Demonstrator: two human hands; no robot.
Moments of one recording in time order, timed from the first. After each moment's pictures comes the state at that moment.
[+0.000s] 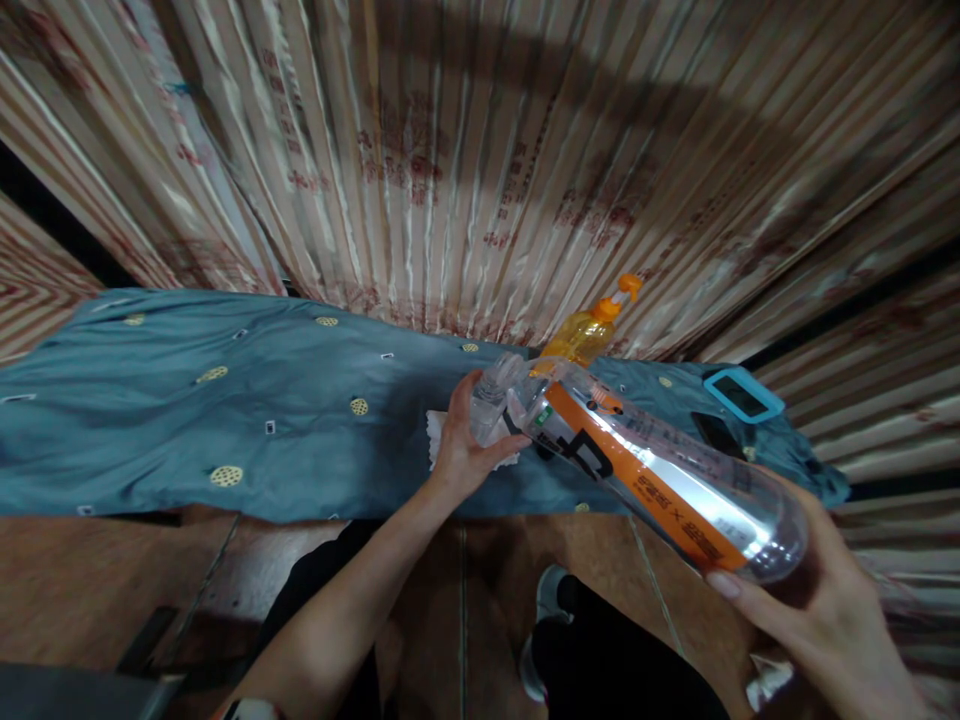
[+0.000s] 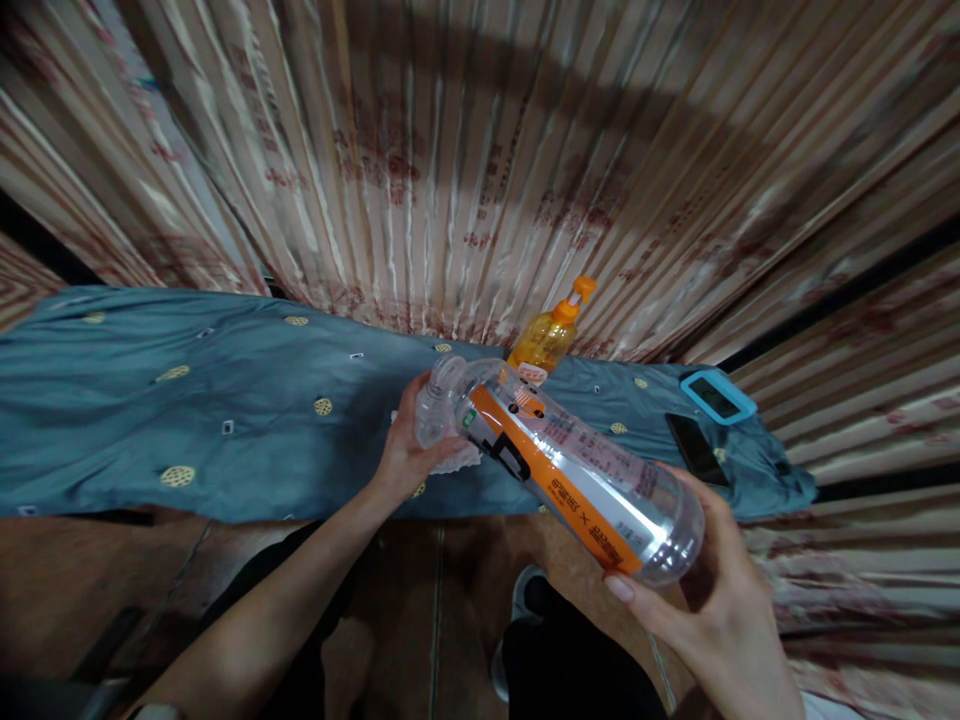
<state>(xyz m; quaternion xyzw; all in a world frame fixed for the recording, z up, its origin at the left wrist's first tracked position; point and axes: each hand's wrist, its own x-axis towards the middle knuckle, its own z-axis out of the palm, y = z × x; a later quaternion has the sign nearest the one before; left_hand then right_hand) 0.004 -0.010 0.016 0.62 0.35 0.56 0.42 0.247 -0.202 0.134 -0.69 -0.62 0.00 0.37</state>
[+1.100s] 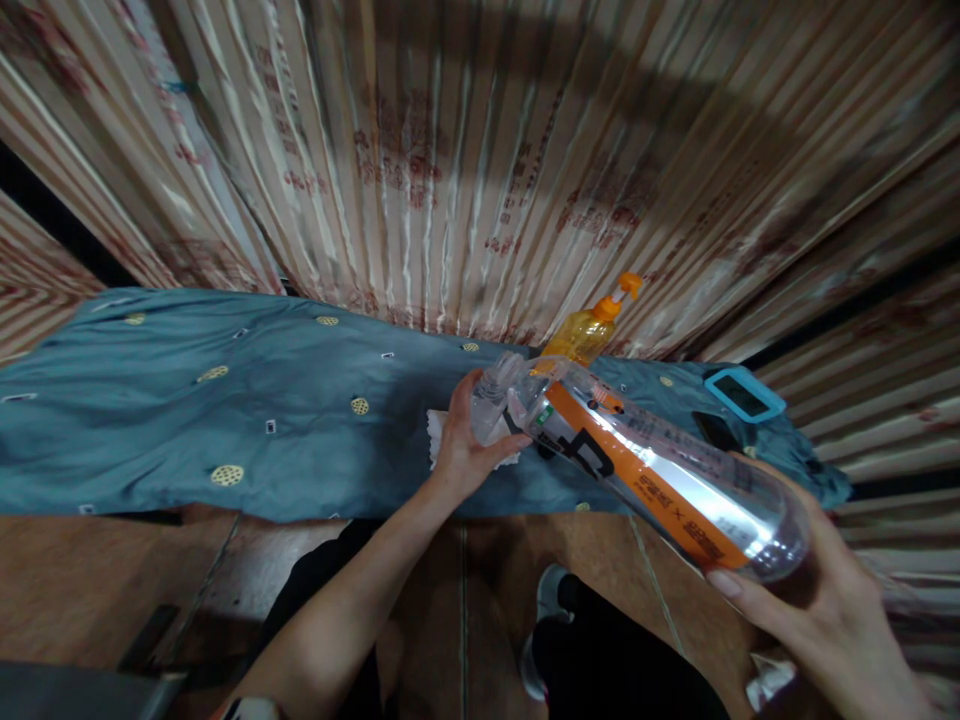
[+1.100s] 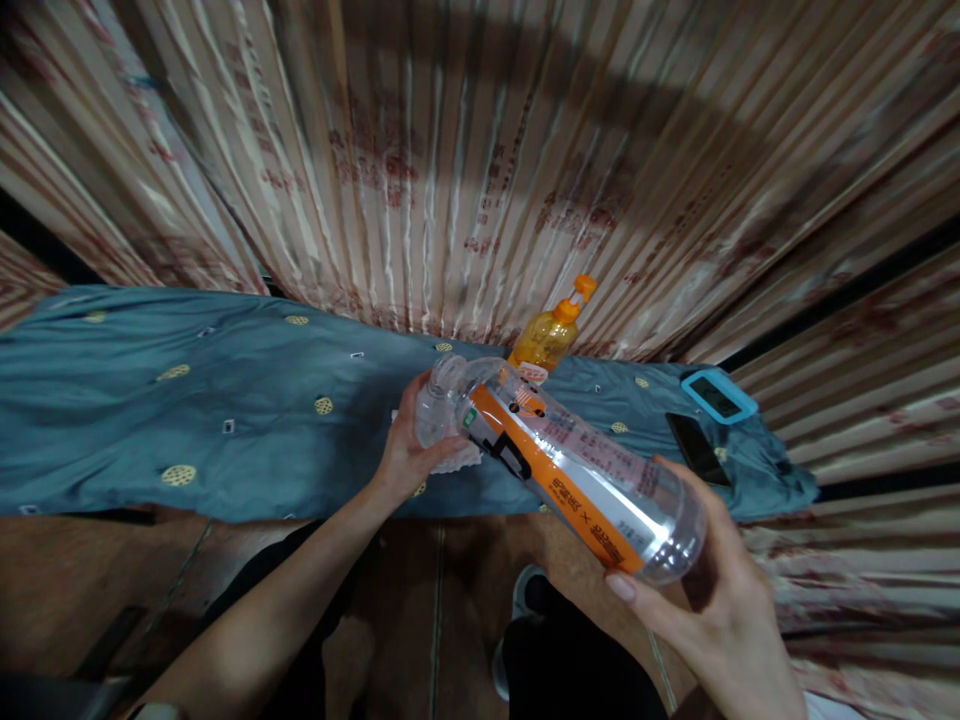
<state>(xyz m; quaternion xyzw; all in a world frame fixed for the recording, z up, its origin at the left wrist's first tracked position) 0.005 -0.011 0.018 0.61 0.35 0.57 0.43 0.245 -0.203 0.135 -0.70 -0.60 0.05 0.39</state>
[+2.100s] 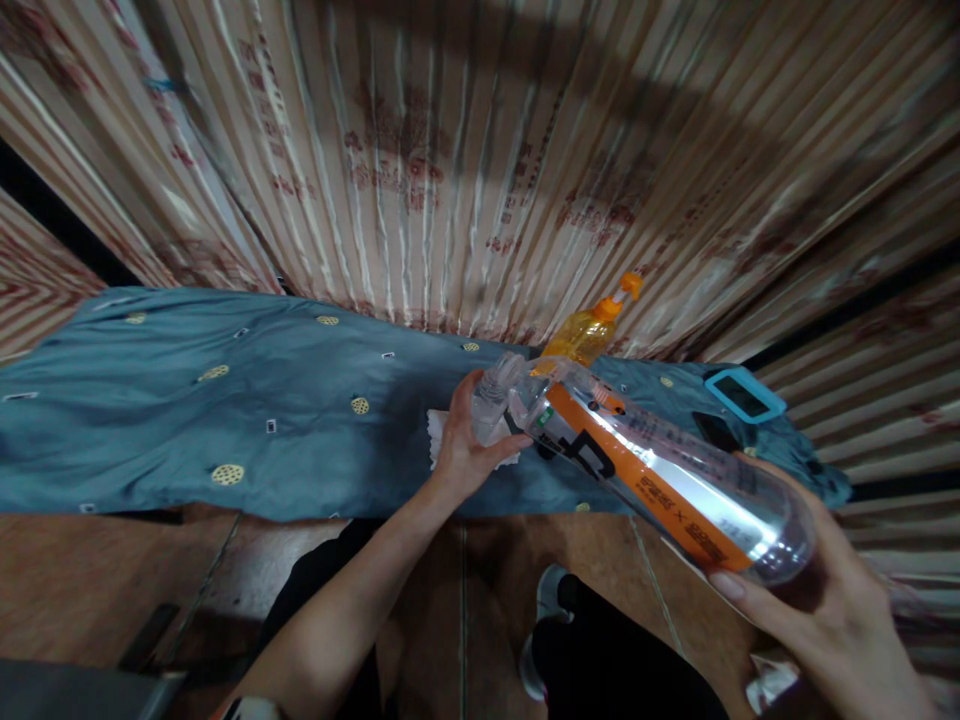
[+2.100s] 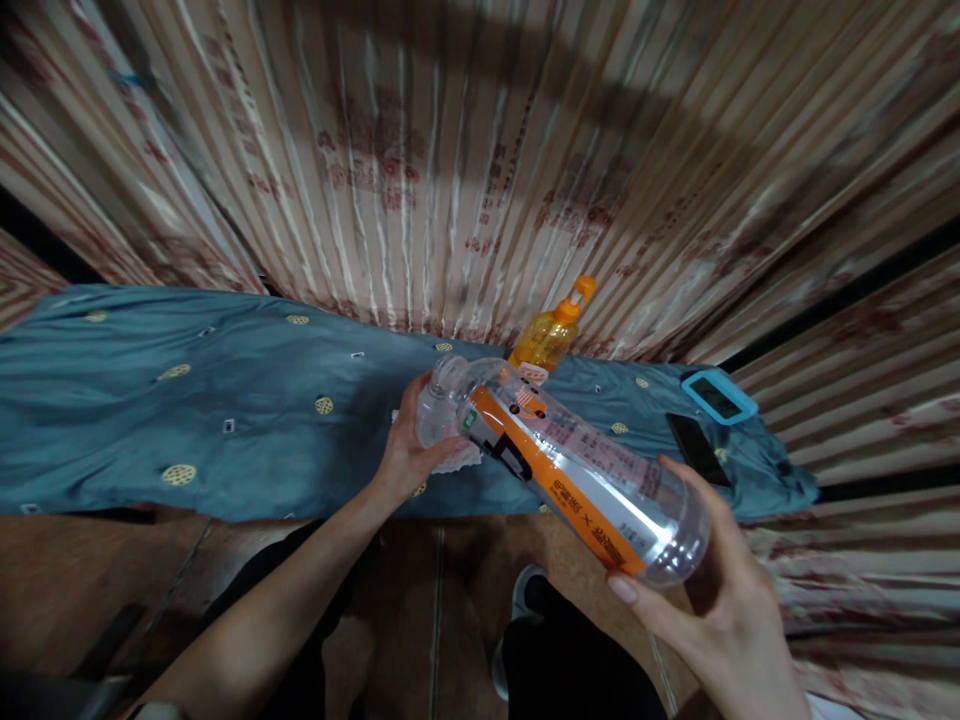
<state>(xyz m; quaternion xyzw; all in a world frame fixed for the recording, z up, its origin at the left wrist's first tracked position) 0.003 -0.011 0.018 0.62 0.34 0.56 0.44 0.245 -0.204 0.135 -0.71 -0.57 0.08 0.40</state>
